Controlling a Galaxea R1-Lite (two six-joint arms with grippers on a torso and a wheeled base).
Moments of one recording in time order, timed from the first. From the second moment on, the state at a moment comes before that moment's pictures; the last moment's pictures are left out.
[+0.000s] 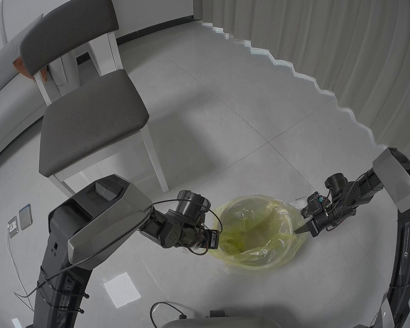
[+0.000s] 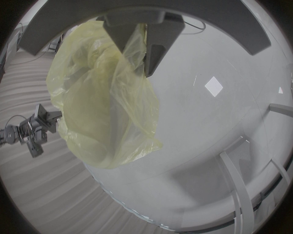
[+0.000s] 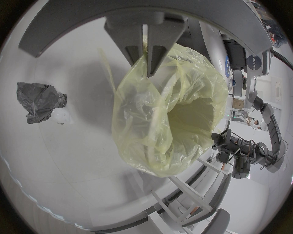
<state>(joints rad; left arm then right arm) -0.57 2.48 -1.44 -0.17 -0.14 -0.30 -0.02 2.38 -1.31 0.13 0.56 -0.56</state>
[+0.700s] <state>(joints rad) -0.54 2.54 -1.67 0.08 -0.21 -0.29 0.00 2.47 -1.38 0.13 0.56 -0.56</state>
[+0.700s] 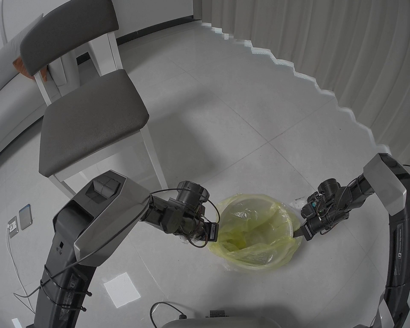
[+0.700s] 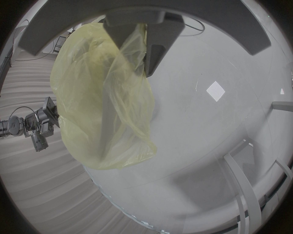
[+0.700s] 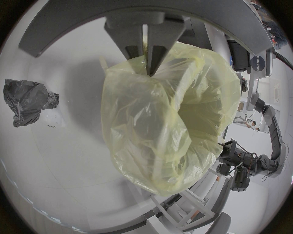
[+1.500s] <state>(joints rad) -0.54 2.57 -1.73 0.22 -0.26 -0.23 0.02 2.48 -1.38 0.13 0.56 -0.57</state>
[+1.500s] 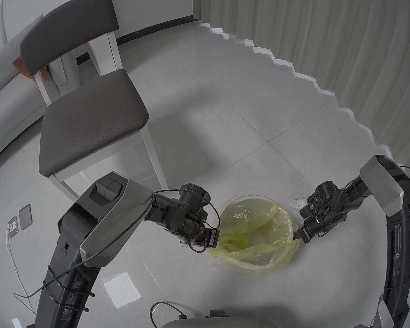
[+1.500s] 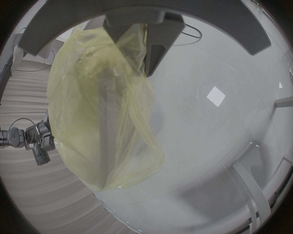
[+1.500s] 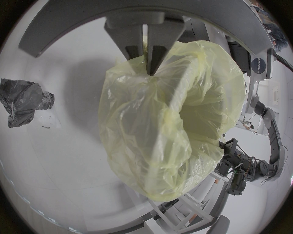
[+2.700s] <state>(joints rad) -0.54 2.49 -1.61 0.20 -0.19 -0.24 -0.04 2.40 -1.31 0.14 0.56 -0.62</state>
